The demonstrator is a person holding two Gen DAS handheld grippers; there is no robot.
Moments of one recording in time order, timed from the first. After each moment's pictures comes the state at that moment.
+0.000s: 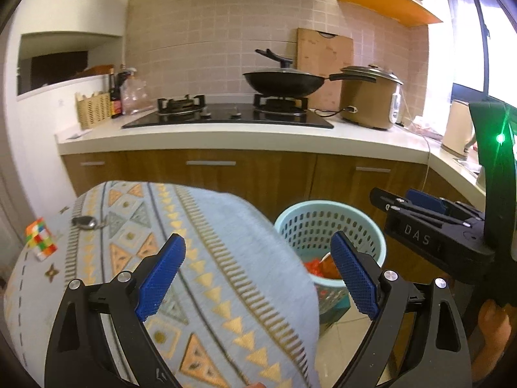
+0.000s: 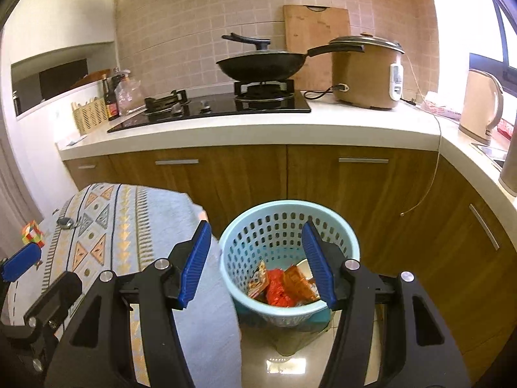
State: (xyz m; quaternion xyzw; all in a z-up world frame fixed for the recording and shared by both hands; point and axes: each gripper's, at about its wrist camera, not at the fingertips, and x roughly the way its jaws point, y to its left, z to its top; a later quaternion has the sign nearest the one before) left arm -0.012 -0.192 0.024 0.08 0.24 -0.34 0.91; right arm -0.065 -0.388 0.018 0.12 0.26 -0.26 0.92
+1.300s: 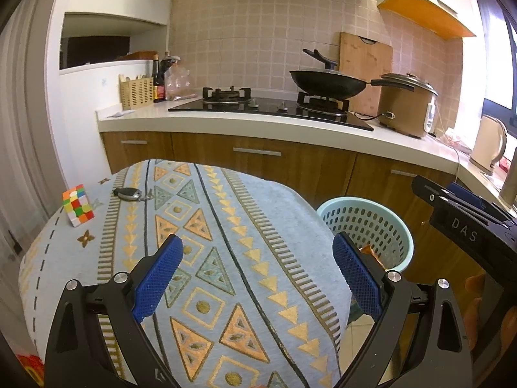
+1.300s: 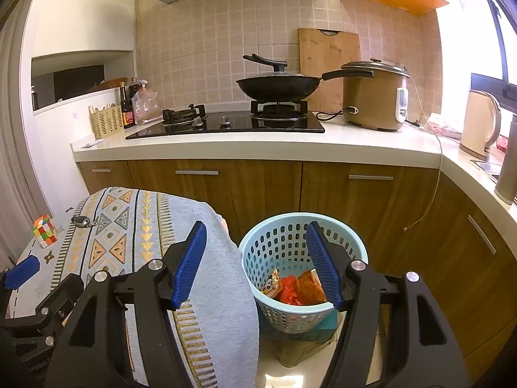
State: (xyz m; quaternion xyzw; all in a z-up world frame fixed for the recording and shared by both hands) left arm -0.010 -0.141 0.017 0.05 0.26 -0.27 0.93; right arm -0.079 -0.344 0.028 0.10 0.22 -0.26 0.94
